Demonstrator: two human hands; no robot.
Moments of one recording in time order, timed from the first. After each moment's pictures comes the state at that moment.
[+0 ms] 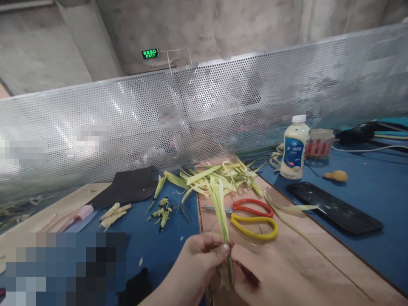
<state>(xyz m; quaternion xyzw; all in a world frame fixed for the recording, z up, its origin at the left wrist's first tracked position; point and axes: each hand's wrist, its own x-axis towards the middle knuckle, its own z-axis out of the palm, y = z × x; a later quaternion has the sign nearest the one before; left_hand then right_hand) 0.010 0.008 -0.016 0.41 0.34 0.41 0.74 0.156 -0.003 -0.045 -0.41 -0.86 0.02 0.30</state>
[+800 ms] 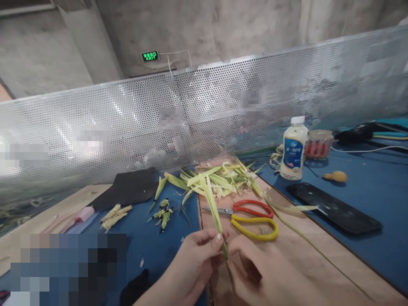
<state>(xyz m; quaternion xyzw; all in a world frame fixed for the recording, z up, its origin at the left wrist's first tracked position) 0.004 0.016 -0.019 0.38 0.33 0.42 0.75 0.155 -0.011 -0.029 -0.44 -0.83 -0.01 0.35</state>
